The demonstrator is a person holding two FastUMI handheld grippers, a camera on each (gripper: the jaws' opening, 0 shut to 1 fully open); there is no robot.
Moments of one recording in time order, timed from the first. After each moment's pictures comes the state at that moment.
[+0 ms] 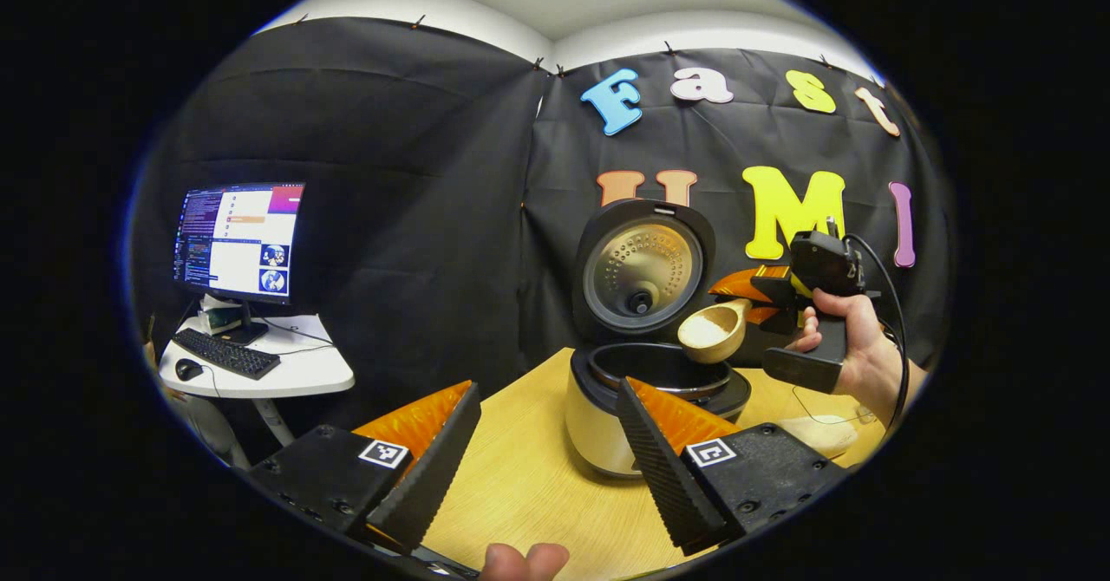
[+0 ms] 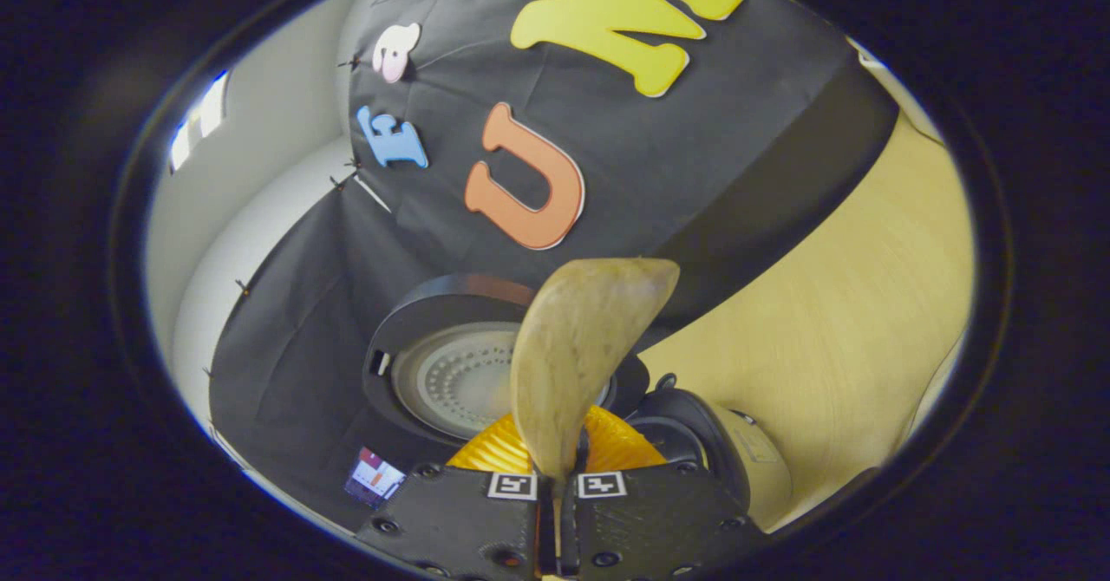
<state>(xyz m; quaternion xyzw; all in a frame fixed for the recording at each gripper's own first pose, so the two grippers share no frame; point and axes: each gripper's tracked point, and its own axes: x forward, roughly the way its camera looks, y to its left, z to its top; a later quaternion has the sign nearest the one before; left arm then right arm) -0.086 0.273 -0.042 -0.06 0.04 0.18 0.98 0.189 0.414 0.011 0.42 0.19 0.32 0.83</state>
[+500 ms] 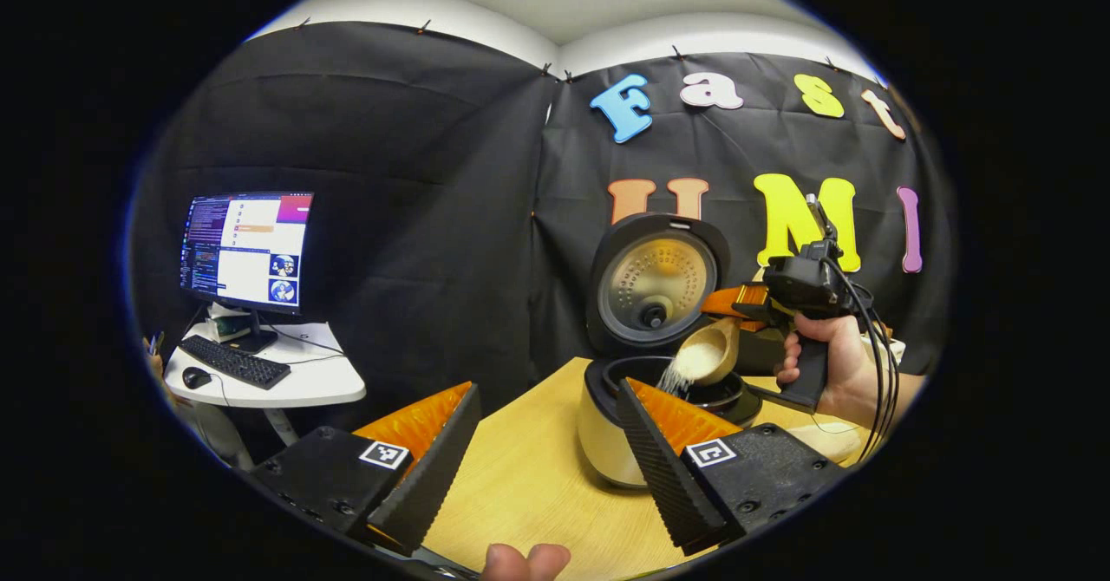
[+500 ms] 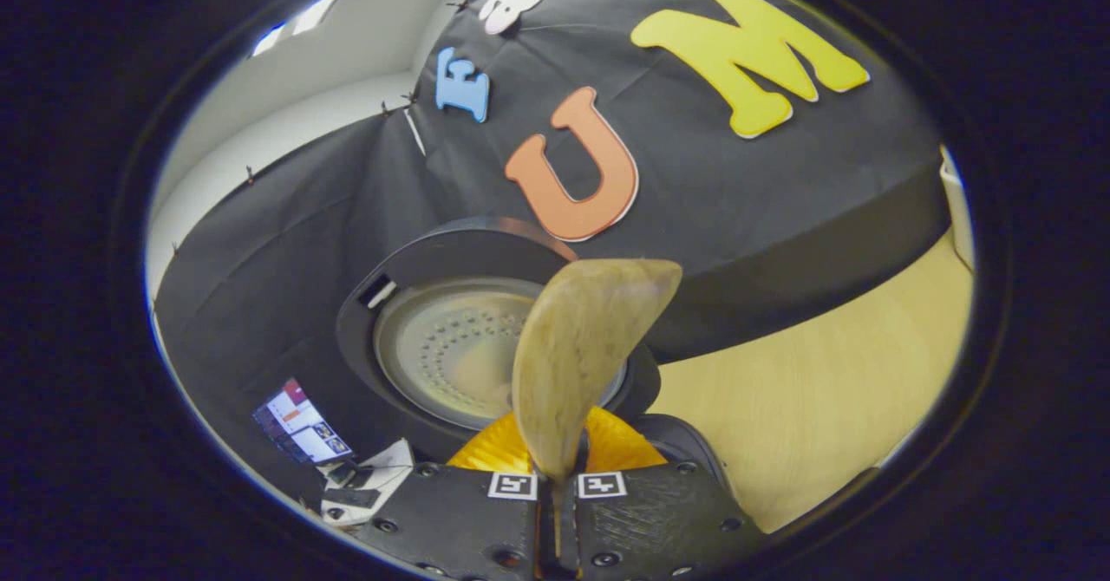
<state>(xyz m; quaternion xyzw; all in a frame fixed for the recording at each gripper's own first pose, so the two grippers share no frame) -0.088 0.290 -0.027 -0.06 0.03 0.20 0.98 0.187 0.429 0.001 0.25 0.14 0.32 0.90</state>
